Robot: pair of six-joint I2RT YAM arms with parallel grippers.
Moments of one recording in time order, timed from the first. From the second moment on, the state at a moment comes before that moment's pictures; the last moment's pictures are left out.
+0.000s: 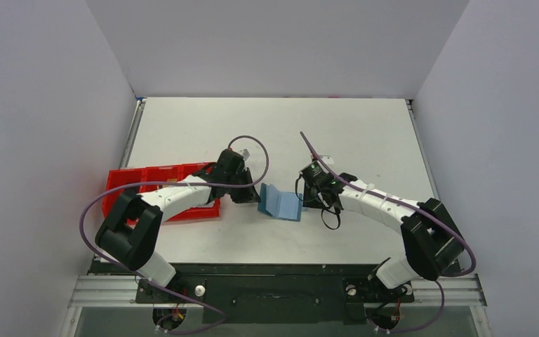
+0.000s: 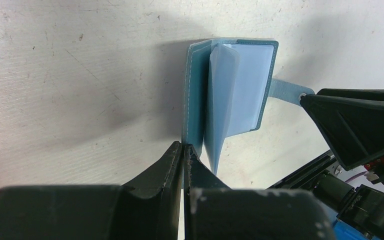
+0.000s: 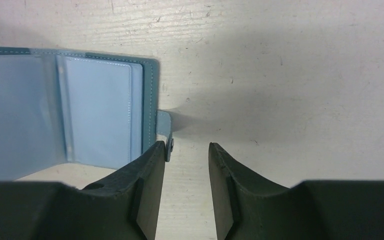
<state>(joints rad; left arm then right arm) -0.58 1.57 0.89 -0.24 0.23 -0.75 0.68 1.48 0.89 -0.52 0.27 0.67</state>
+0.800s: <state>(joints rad) -0.64 1.52 0.91 -0.28 0.22 -0.75 0.68 1.54 0.90 -0.46 0.22 0.68</state>
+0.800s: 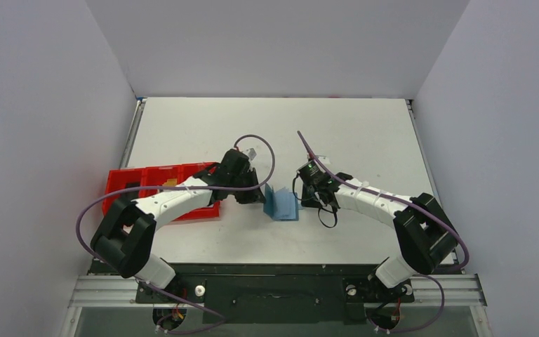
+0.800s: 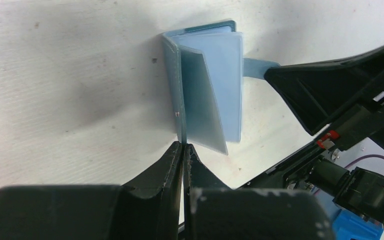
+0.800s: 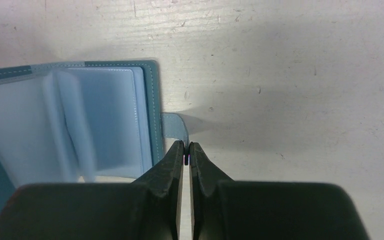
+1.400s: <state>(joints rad) -0.73 1.63 1.04 -0.28 0.22 -0.75 0.68 1.55 0.91 -0.43 0.20 0.69</state>
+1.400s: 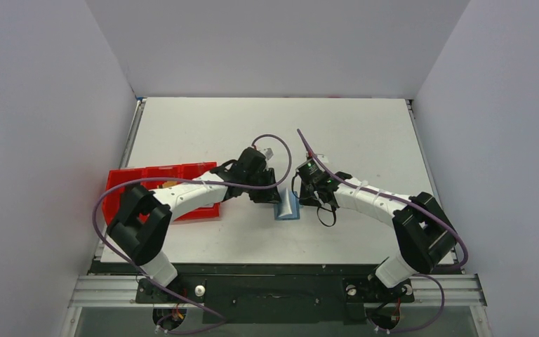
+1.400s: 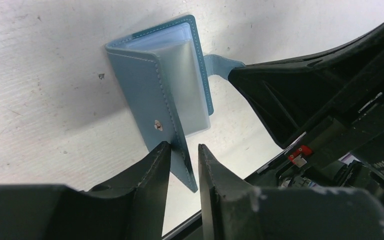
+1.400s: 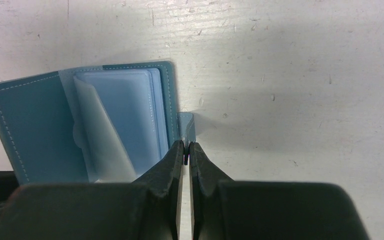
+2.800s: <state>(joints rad) -0.75 1.84 1.02 0.02 0.30 -0.93 0.68 1.50 0.85 -0.35 0.17 0.72</state>
